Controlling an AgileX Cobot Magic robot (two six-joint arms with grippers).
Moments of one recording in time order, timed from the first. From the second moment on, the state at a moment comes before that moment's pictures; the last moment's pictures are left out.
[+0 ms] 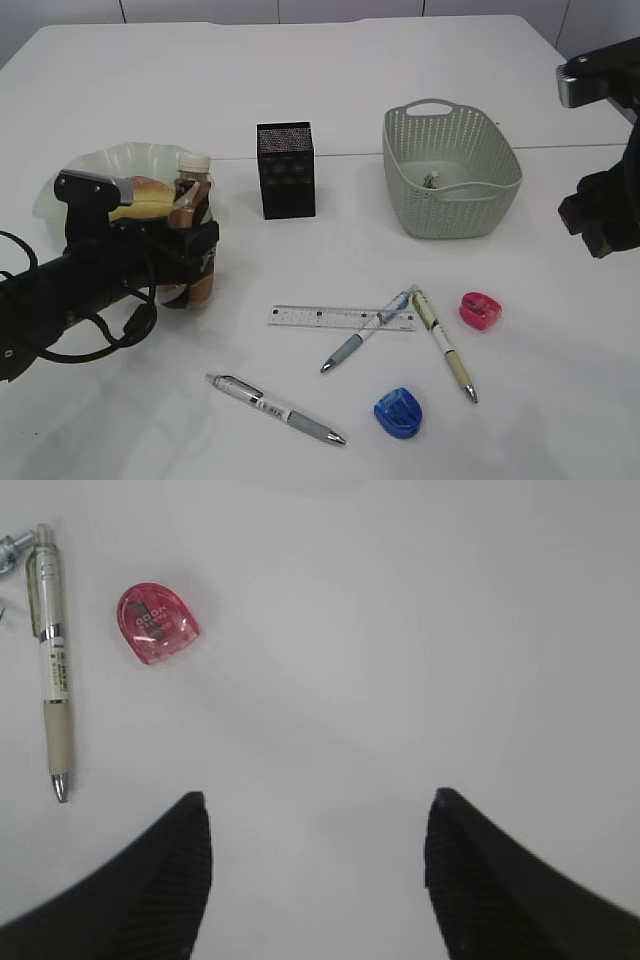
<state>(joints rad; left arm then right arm) -0.29 2.10 -0.68 0.26 -1.10 -0.25 0.33 1.39 -1.07 -0.36 1.03 0.30</state>
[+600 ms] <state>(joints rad) -0.29 2.26 -0.77 0.26 -1.29 -0.23 0.33 1.39 -1.07 -0.37 1.03 0.29</state>
